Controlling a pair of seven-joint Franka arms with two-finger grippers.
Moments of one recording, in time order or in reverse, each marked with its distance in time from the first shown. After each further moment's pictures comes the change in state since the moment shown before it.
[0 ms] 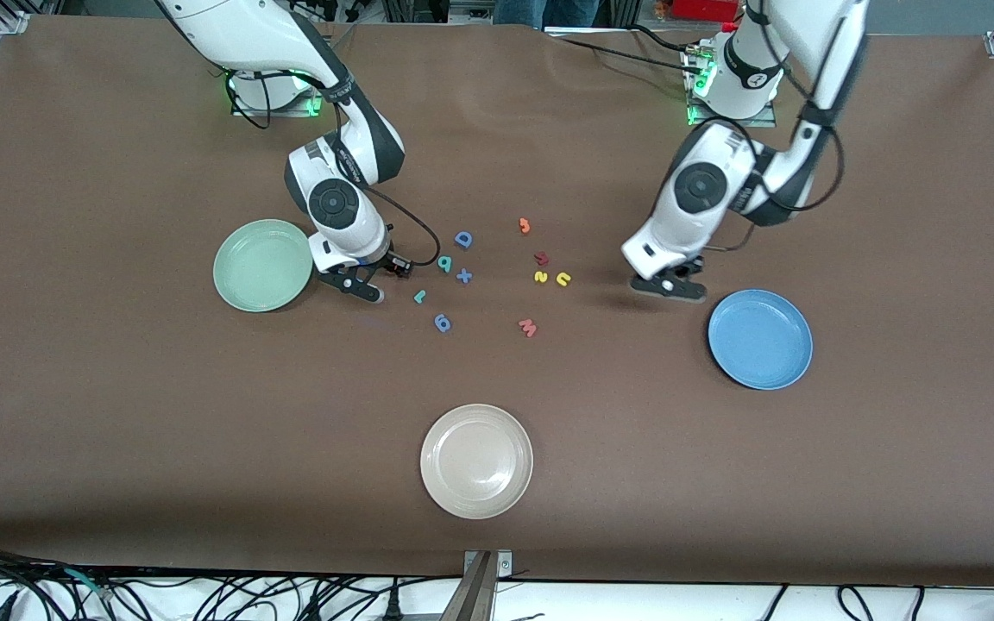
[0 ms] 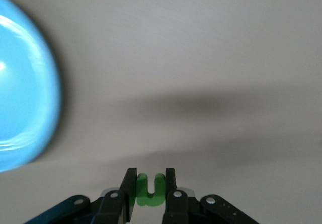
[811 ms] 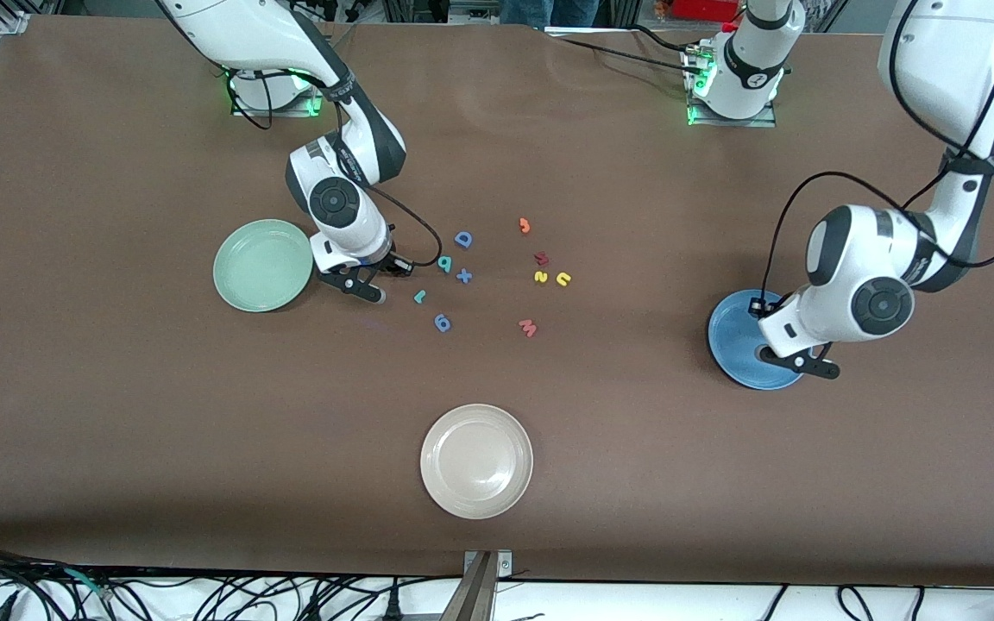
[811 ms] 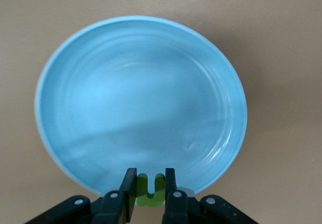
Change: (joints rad) left arm 0.319 0.211 -0.006 0.301 0.000 -0.226 0.436; right arm 0.000 -0.001 0.004 0.007 0.001 0.008 0.005
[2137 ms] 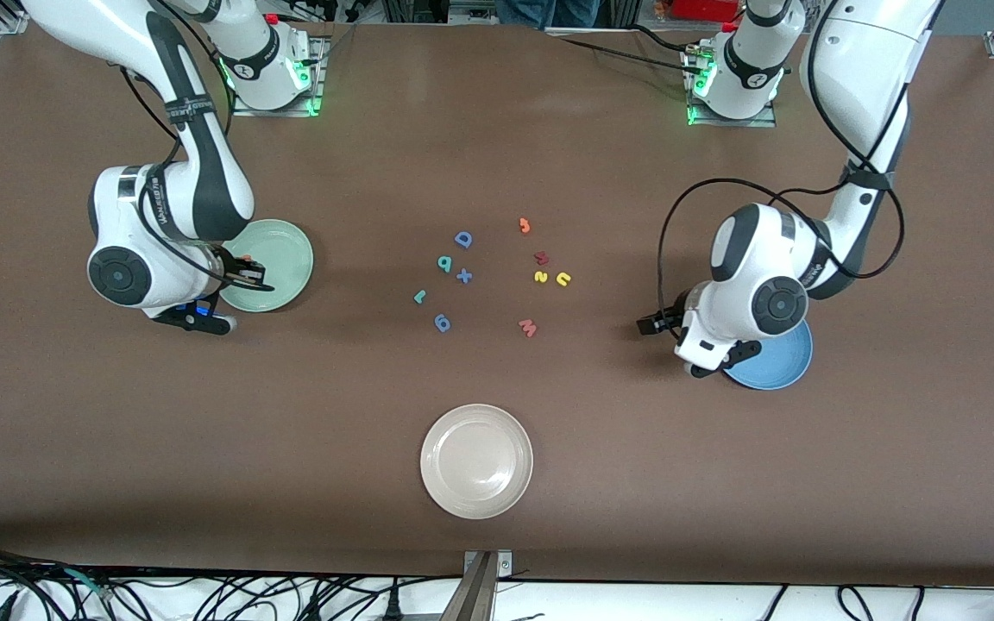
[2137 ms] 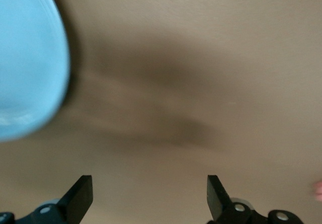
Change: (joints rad) left arm -0.233 0.034 -0.020 0.102 -0.302 0.014 -0.826; right arm -0.146 -0.098 -0.314 0.181 0.011 -0.638 -0.626
